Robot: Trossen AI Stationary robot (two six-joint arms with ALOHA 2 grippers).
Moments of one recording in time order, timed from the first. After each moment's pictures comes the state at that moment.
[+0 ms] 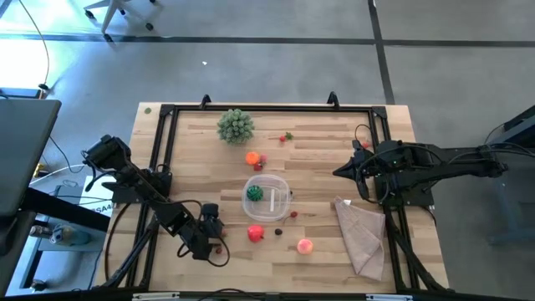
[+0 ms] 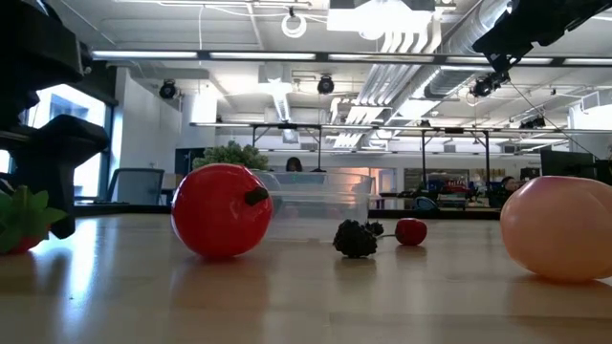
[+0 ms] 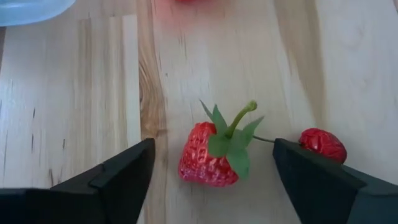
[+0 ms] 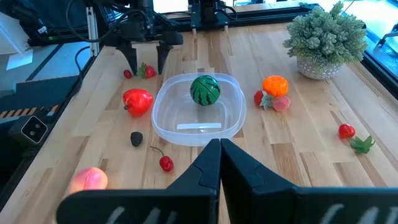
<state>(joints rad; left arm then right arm) -0.63 1.56 0.59 -0.09 -0.34 -0.55 0.05 0.58 0.61 -0.46 0.00 0.10</state>
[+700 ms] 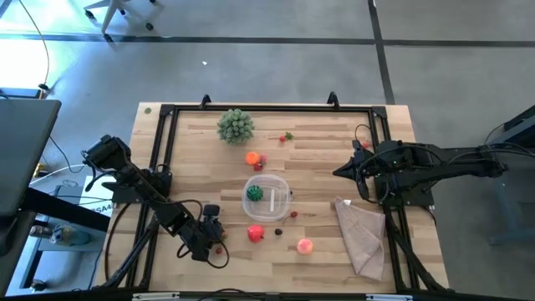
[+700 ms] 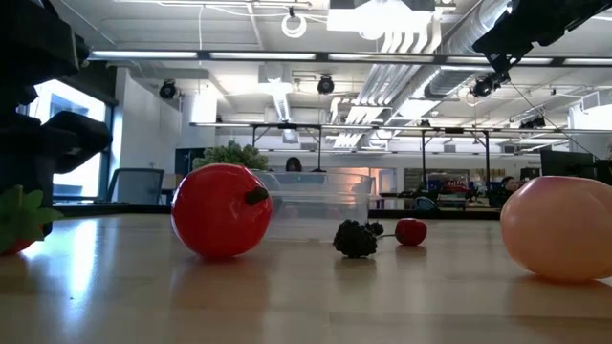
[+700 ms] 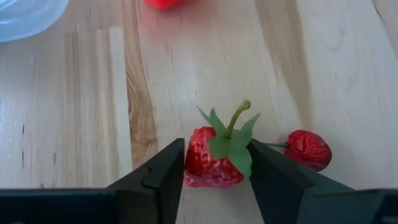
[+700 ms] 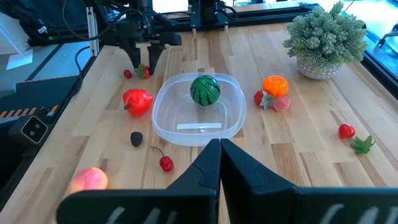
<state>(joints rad) -0.63 1.56 0.59 -0.07 -0.32 -0.49 0.05 0.58 0.61 -0.46 0.00 0.10</state>
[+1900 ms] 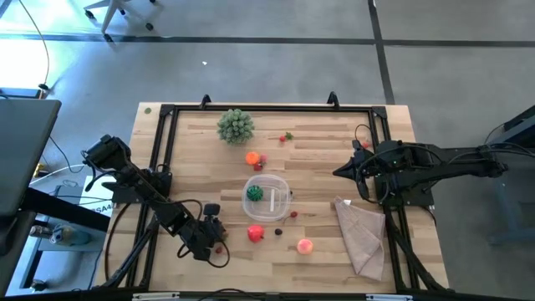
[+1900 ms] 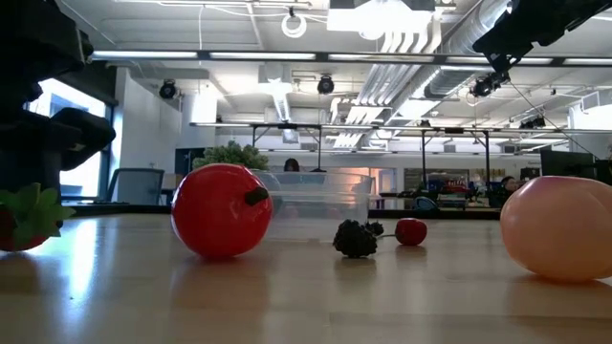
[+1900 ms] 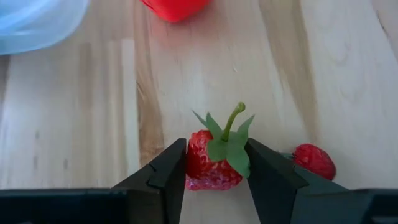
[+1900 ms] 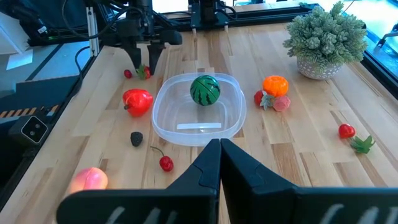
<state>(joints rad) -0.63 1.56 0.59 -0.05 -0.37 -0.50 0.05 0.58 0.61 -0.46 0.00 0.10</state>
